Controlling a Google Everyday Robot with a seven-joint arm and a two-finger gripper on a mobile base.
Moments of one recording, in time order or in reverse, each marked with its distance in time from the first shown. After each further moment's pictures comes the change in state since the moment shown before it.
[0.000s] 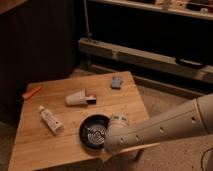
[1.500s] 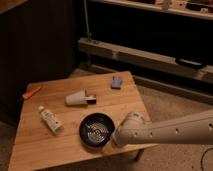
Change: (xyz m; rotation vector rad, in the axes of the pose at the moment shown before) arm -0.024 -0.026 0.001 -0.129 -0.183 -0.035
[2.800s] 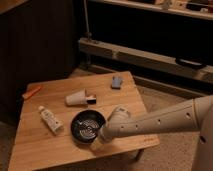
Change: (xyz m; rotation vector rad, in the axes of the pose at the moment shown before) arm -0.064 0.039 0.027 -0.058 -0.045 -0.078
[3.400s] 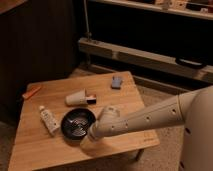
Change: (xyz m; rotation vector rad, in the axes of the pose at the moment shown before) arm -0.054 0.032 0.022 -0.020 -0.056 -0.028
